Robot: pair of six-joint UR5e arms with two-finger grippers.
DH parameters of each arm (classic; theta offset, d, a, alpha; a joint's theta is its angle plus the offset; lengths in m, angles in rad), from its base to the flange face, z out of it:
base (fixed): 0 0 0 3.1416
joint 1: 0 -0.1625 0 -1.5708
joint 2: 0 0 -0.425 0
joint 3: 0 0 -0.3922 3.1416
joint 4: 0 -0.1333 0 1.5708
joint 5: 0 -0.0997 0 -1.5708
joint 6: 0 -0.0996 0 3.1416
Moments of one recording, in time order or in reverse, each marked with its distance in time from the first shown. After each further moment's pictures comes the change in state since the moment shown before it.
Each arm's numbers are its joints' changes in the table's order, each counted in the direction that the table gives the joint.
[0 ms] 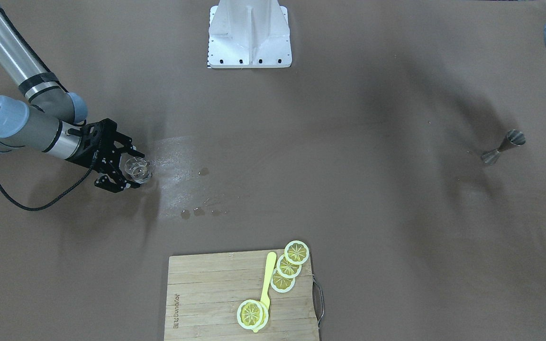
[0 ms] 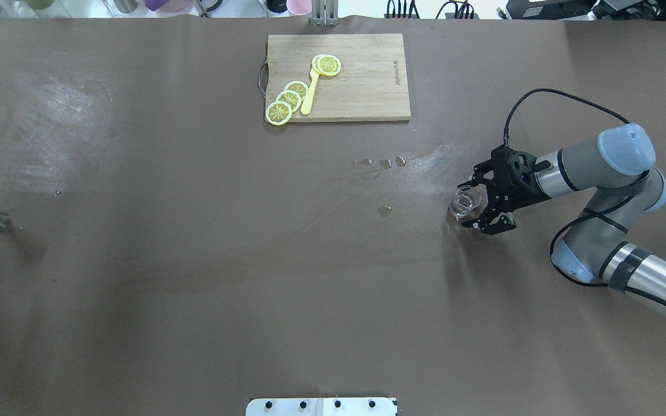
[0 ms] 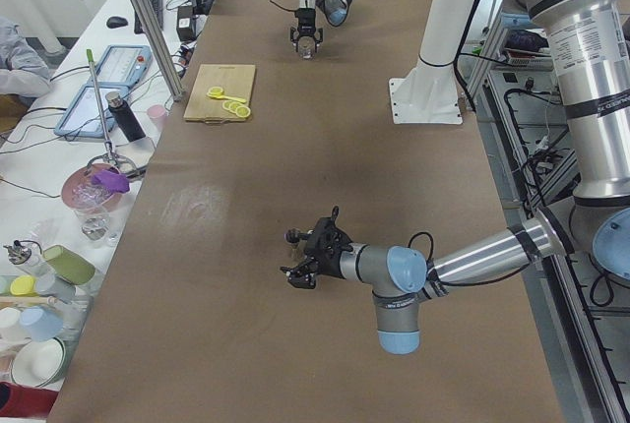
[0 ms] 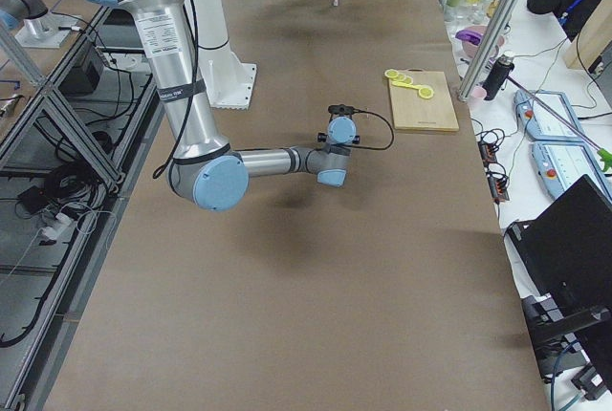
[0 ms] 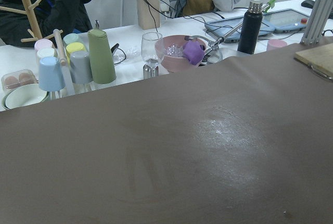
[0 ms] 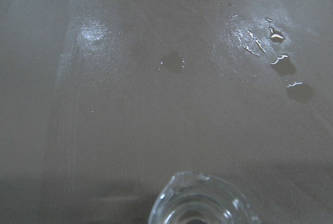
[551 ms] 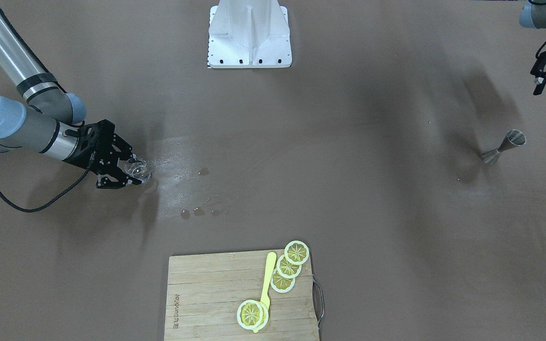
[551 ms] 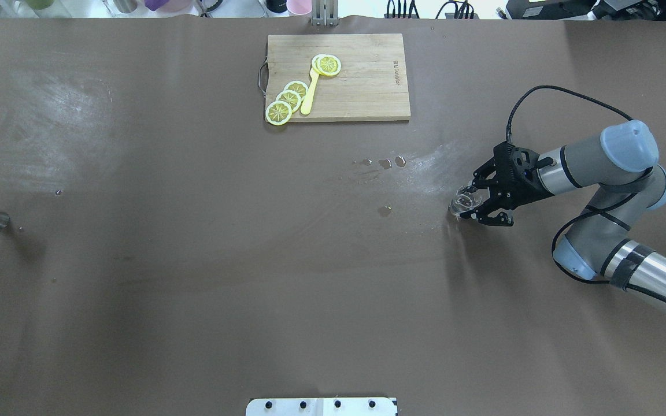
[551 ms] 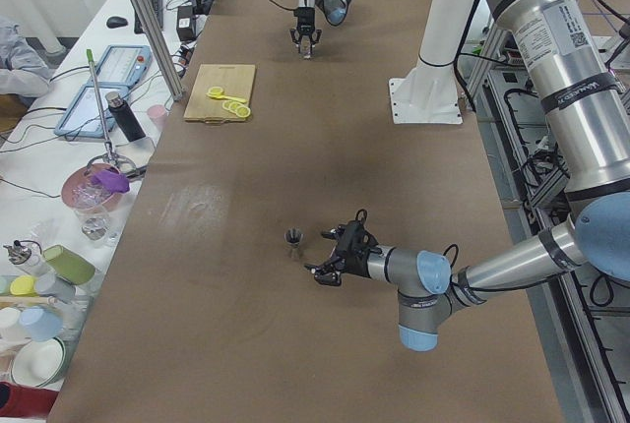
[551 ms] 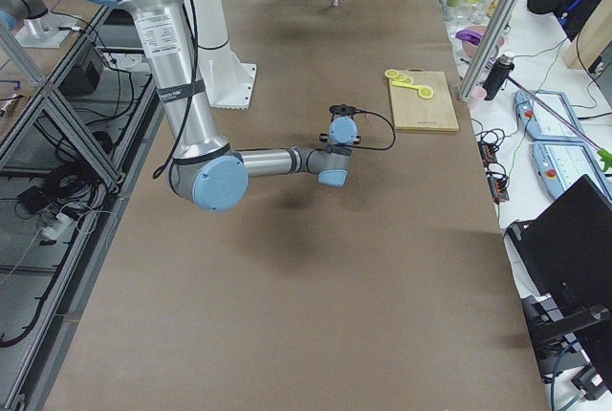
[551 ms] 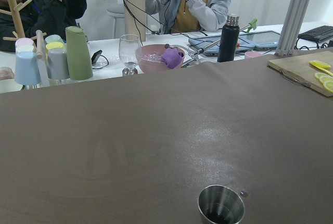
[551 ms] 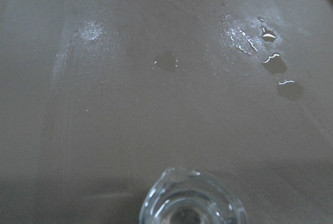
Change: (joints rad) left arm -0.395 0.102 0.015 0.177 -0.450 0.059; right arm -0.017 0.000 0.001 0.005 -0.008 -0.002
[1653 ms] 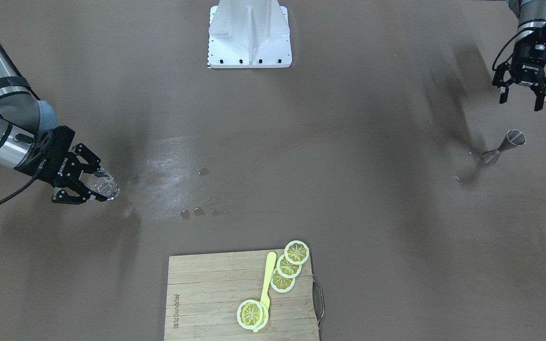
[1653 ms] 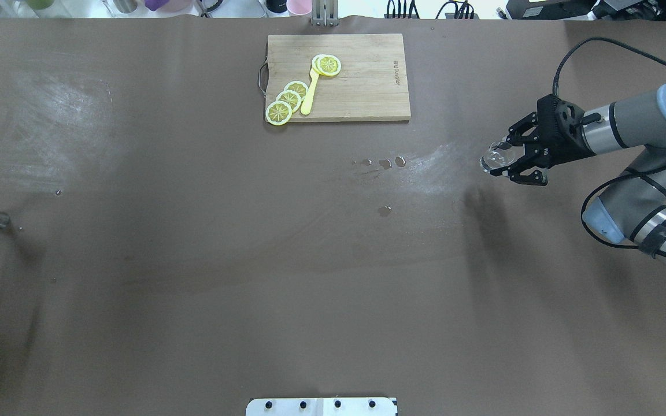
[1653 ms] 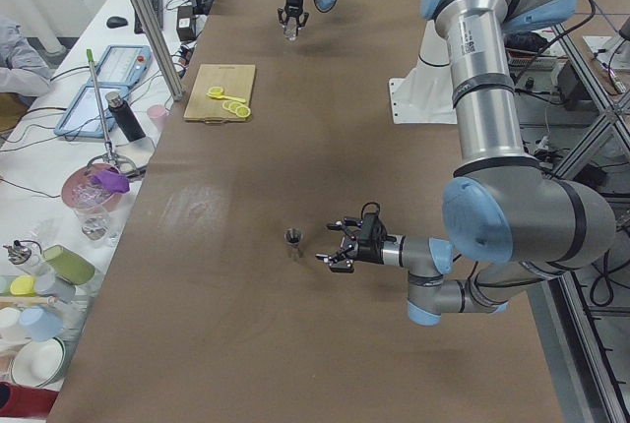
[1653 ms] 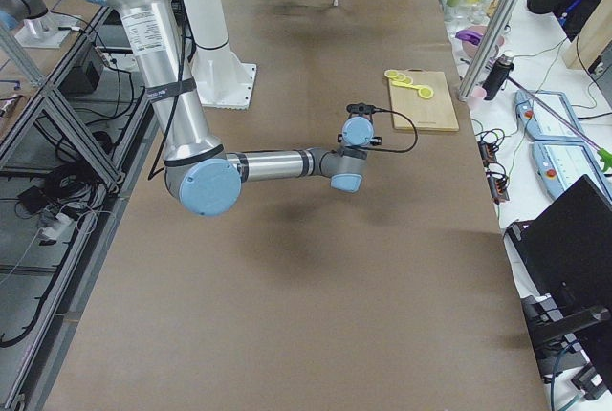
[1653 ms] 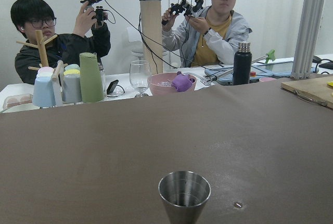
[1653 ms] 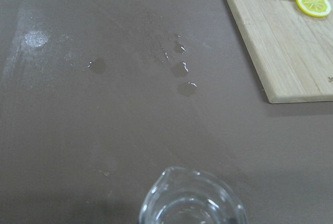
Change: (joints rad) left arm -0.777 0.014 0.021 0.021 -0.989 0.064; right arm -0.162 -0.006 0.016 0.004 -0.038 0.057
